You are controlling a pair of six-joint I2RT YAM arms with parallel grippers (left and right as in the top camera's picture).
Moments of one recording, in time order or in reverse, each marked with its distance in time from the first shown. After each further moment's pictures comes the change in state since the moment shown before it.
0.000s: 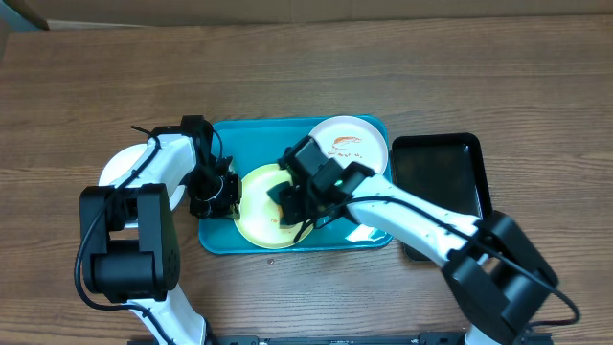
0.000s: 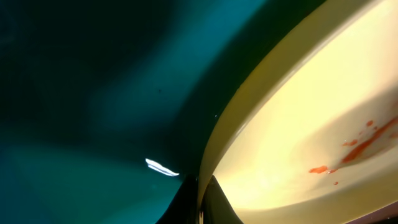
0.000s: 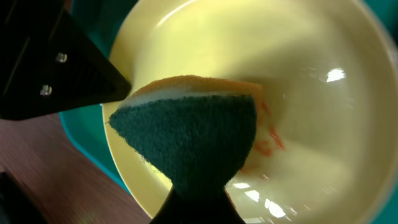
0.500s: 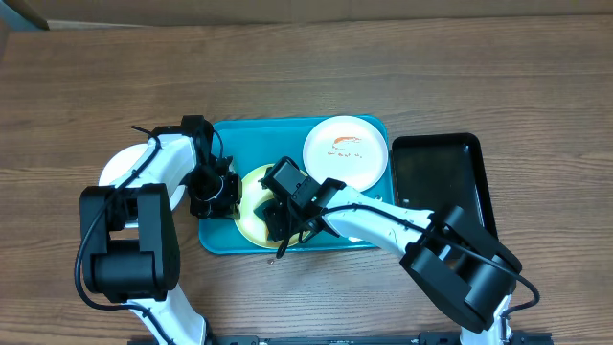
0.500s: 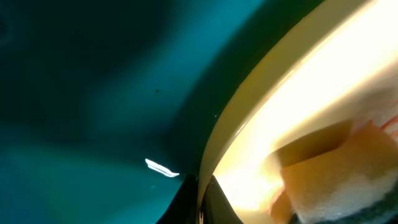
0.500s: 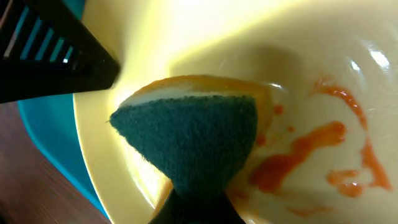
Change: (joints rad) left arm -0.001 0.000 0.000 0.000 0.003 0.000; right arm 0.077 0.130 0.000 0.095 0.021 0.018
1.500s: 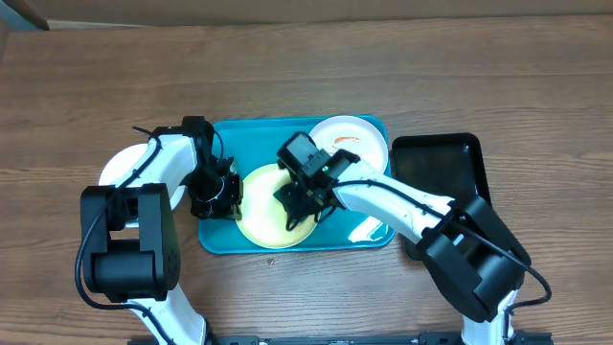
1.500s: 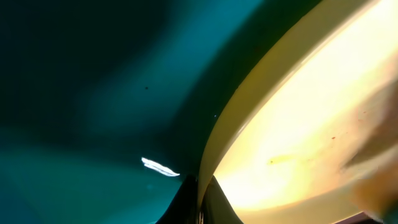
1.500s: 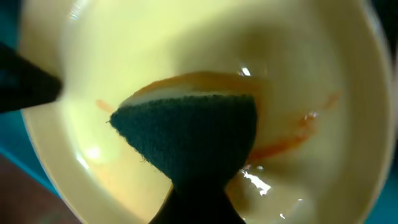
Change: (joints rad) left arm -0.002 0.002 -0.003 -0.001 0.015 0.000; right arm -0.106 -0.002 0.128 -0.252 0.012 -0.098
